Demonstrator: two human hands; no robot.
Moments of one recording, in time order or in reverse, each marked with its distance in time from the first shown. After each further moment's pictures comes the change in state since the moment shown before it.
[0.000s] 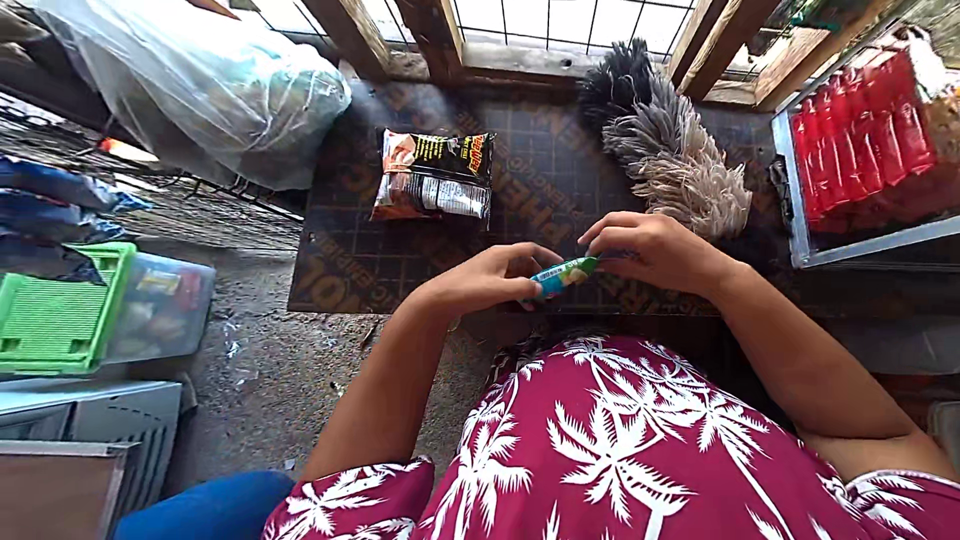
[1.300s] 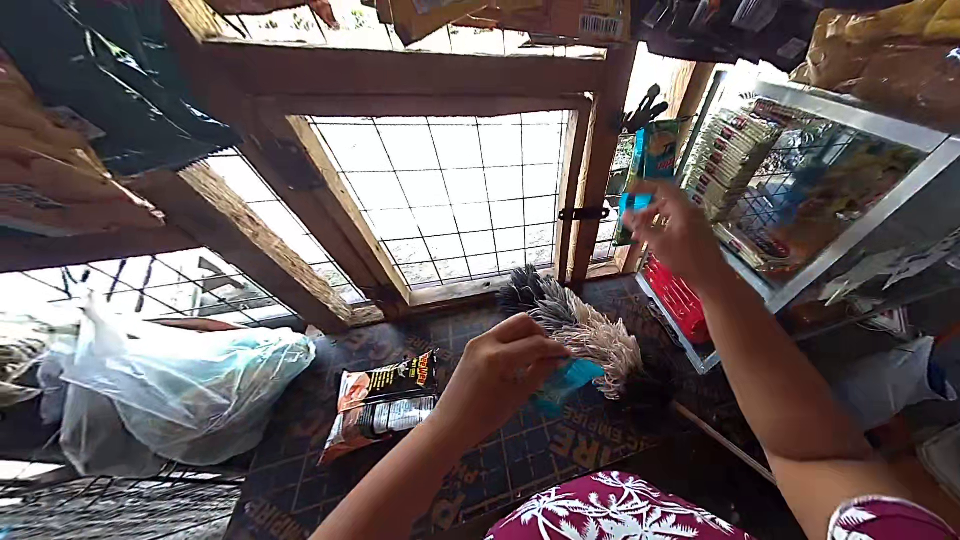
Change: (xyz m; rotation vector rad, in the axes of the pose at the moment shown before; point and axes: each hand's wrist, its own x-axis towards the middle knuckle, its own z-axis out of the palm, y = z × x) left_hand 0.072 0.127 0.015 0.651 0.364 0.968; right_hand -0.004 -0.017 -0.195 -0.299 0.791 0.533
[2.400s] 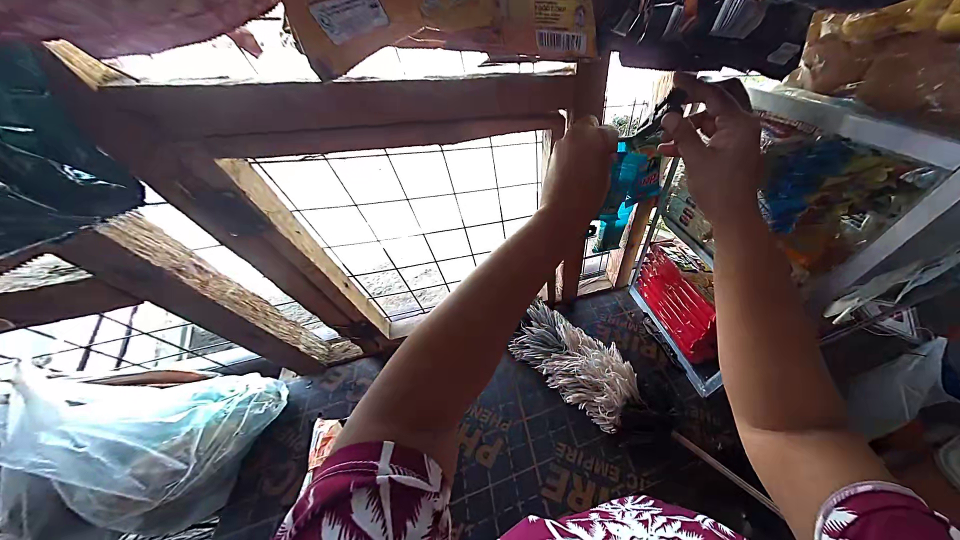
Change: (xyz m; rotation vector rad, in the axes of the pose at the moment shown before) left_hand 0.276 -0.038 0.045 0.433 -0.038 -0.176; right_hand 0.087 0.035 -0.051 0.106 0.414 -0.196
